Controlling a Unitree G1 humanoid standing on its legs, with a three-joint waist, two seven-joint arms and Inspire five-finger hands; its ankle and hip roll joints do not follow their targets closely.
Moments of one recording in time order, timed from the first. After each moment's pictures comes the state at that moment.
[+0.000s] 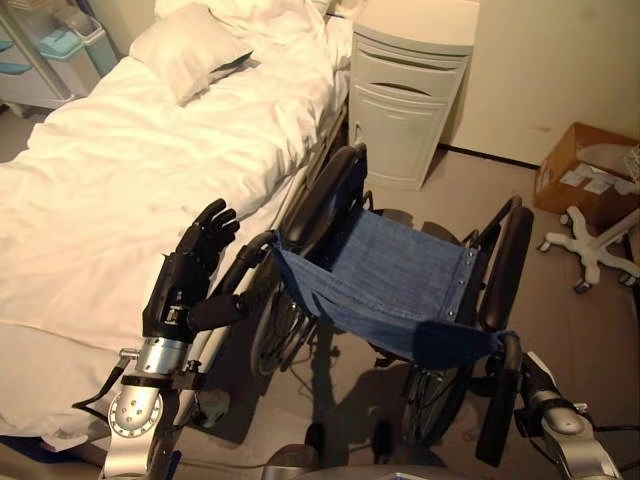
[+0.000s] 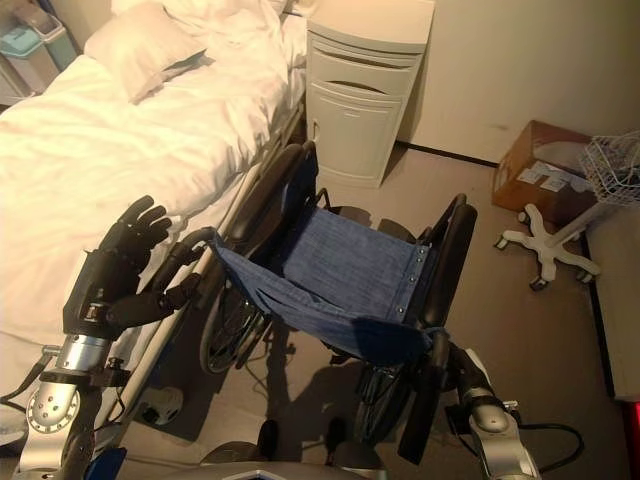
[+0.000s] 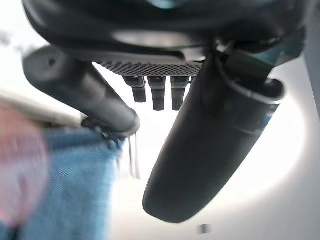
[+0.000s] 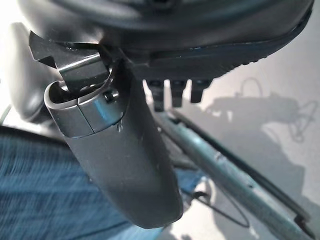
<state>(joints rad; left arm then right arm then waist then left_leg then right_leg) 0.24 0.51 0.06 -0.03 -0.71 -0.43 -0.33 0.22 -0.46 -0.06 0.27 0.05 0.25 0.04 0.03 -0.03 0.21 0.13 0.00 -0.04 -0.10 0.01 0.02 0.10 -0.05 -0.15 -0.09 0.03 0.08</state>
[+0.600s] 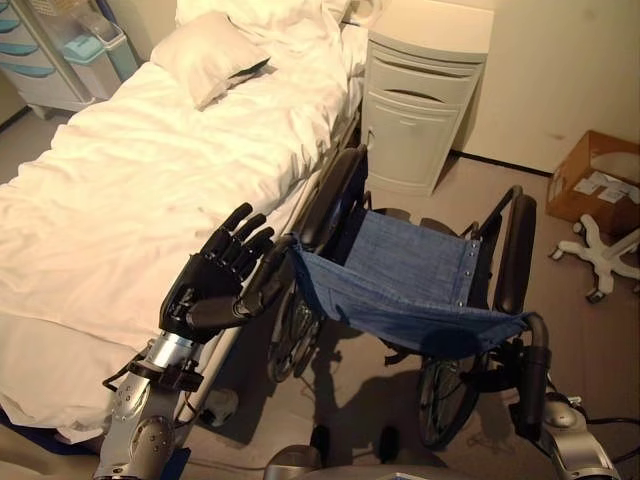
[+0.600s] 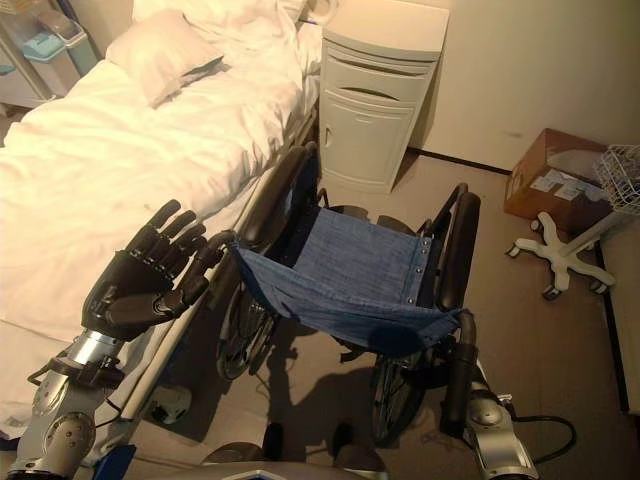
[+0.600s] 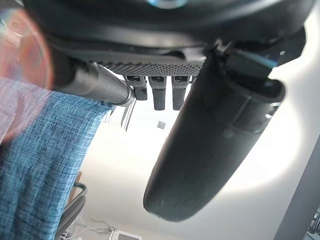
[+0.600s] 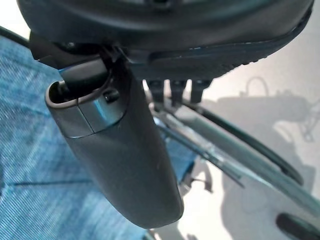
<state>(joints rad) 0.23 0.53 0.05 -0.03 -0.90 -0.26 -0.54 0.18 -0.46 -0.03 0.31 0.04 0.25 0.03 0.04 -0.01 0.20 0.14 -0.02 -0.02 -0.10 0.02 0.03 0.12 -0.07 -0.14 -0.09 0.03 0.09</state>
